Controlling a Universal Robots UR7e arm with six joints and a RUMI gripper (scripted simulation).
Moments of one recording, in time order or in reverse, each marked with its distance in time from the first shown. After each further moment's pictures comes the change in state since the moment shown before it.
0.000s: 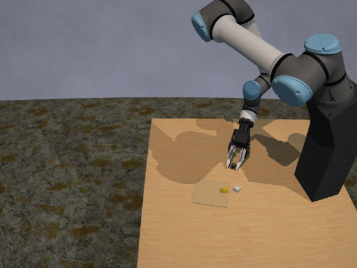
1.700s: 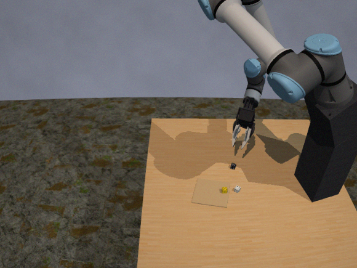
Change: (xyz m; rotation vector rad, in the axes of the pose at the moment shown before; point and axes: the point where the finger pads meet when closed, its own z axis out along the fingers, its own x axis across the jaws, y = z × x) arm 0.000 0.048 -0.083 0.000 0.000 0.000
